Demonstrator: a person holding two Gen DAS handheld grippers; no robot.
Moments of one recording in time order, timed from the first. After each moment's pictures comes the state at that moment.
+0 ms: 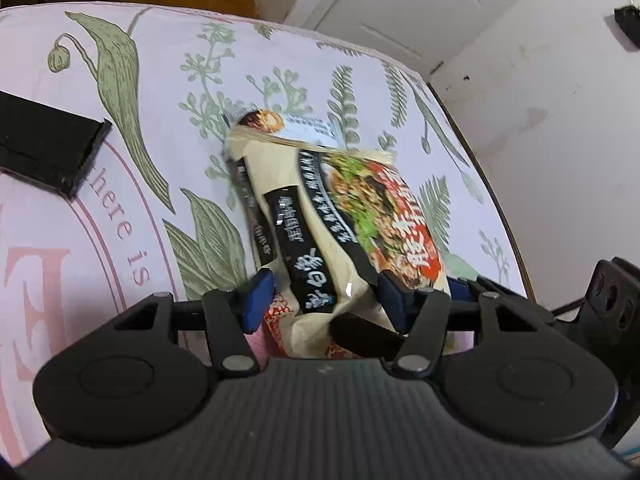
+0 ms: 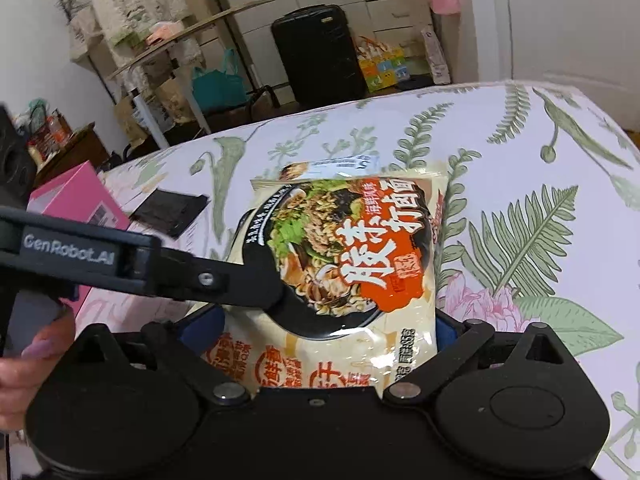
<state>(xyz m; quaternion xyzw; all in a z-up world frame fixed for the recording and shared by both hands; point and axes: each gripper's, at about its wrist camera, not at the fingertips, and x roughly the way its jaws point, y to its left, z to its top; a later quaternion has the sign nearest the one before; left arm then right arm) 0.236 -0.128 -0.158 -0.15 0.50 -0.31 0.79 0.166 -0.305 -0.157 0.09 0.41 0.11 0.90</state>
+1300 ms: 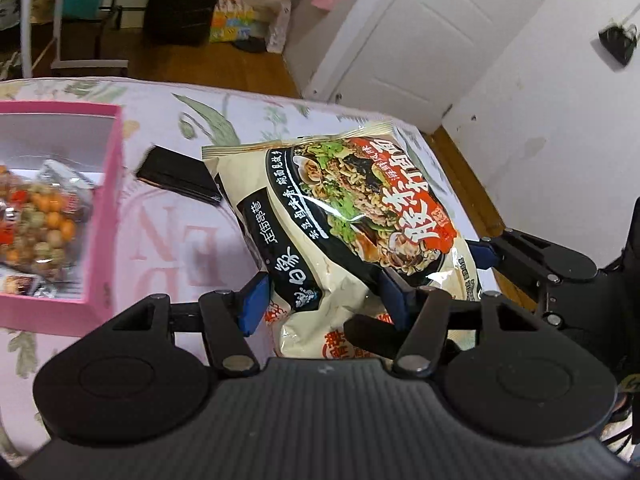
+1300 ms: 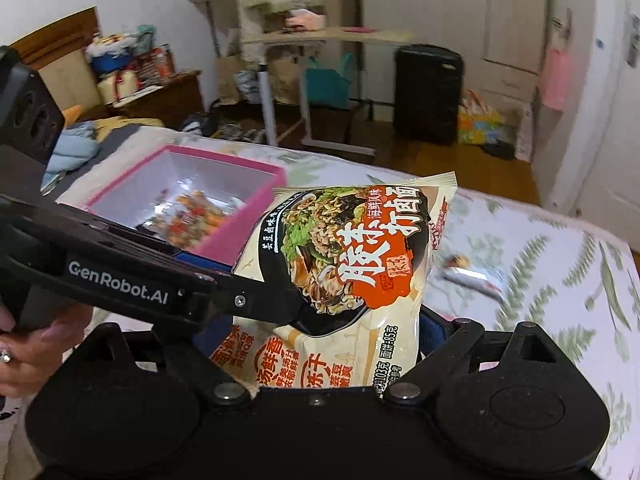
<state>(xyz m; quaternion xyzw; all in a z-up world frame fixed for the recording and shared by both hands) 0.123 0.006 -0.027 -0.14 0.44 -0.26 0.85 0.096 -0.157 -0.001 -0.06 0.38 0.21 0.90</state>
